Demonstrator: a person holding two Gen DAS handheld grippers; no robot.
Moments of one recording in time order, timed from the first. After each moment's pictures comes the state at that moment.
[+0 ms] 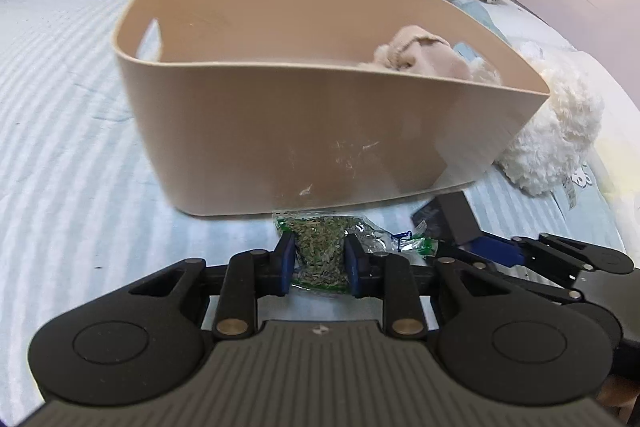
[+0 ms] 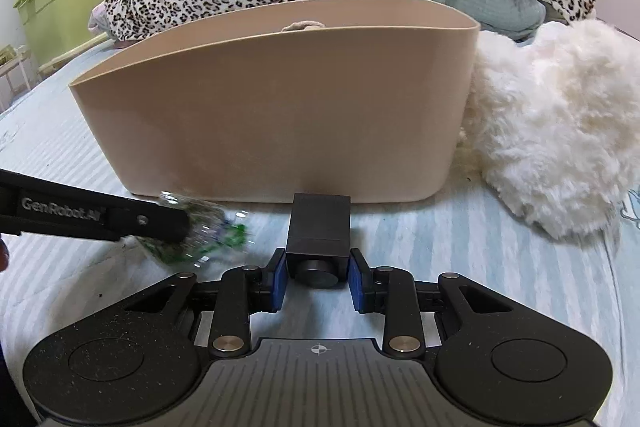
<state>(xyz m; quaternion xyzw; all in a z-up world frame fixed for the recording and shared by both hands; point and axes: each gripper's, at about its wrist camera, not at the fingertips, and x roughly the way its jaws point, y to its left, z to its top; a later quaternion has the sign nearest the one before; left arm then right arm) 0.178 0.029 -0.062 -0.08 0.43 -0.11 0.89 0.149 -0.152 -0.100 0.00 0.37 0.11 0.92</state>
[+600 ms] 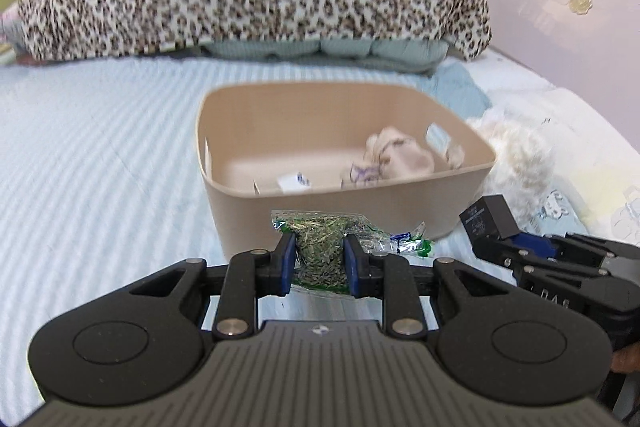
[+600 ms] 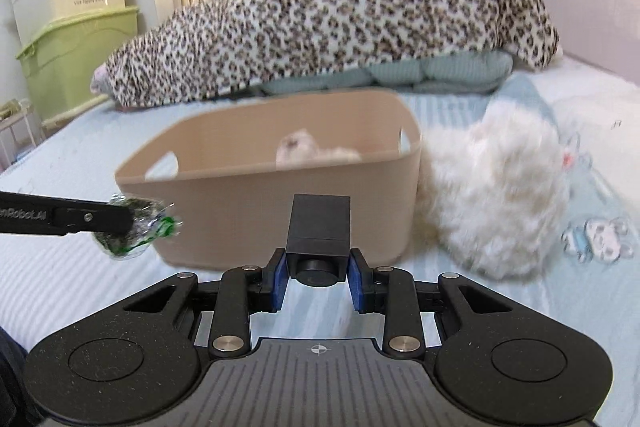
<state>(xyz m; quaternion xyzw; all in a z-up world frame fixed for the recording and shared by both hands) 0.128 0.049 0.025 -0.04 0.33 -0.10 0.94 0.111 -0.169 -0.028 0.03 0.29 0.10 0.95</state>
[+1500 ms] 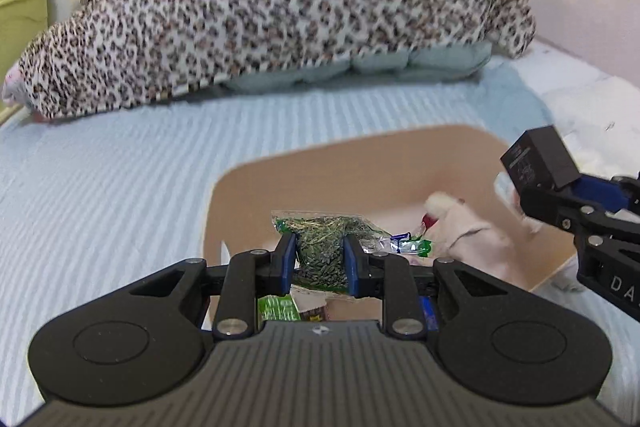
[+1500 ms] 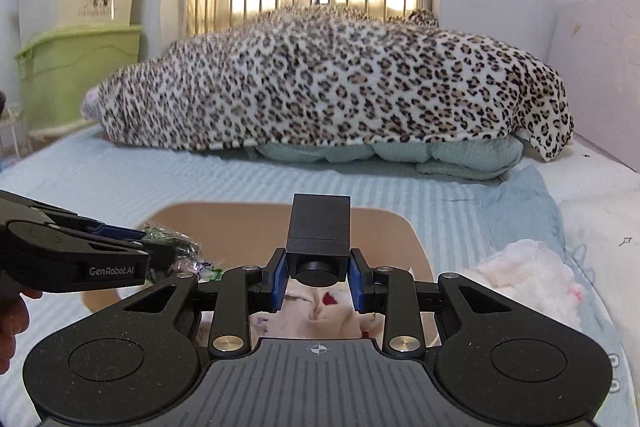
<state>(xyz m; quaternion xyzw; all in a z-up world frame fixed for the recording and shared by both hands) 0.245 0.029 0.023 0.04 0.34 -0.04 0.94 0.198 -0.135 0.023 -0.03 0.24 0.09 0.97</state>
